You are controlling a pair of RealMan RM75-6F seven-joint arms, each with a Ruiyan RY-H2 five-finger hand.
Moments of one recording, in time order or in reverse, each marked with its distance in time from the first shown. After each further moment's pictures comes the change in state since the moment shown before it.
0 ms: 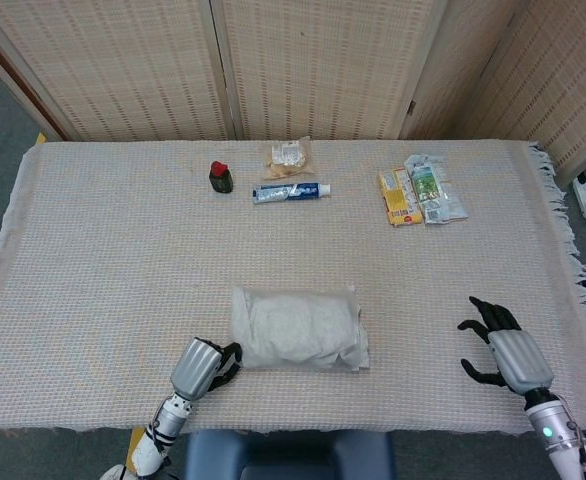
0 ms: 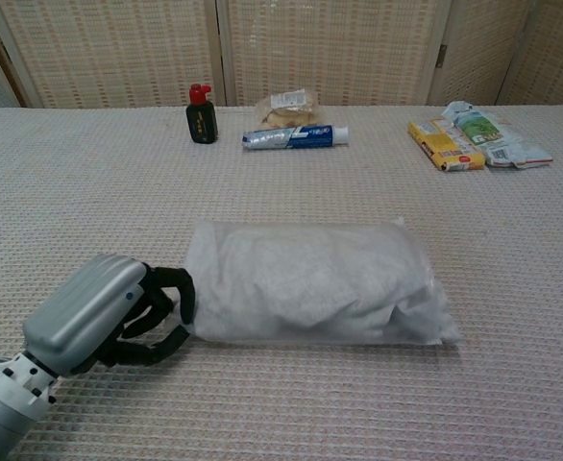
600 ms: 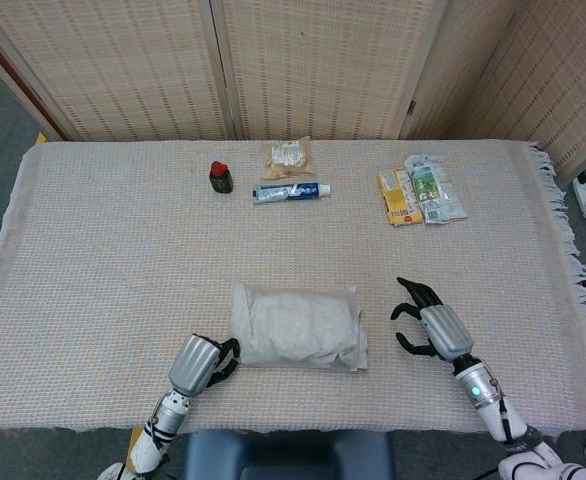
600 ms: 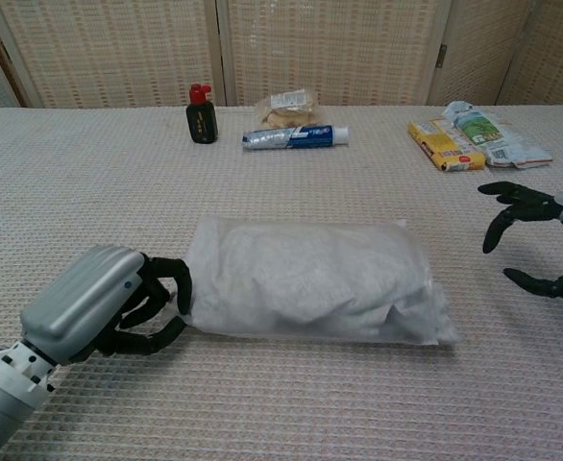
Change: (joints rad) left arm -0.020 0.048 -0.012 -0.095 -0.033 -0.028 0.060; right arm 0.176 -0.366 0.041 0.392 -0.101 -0.039 0.314
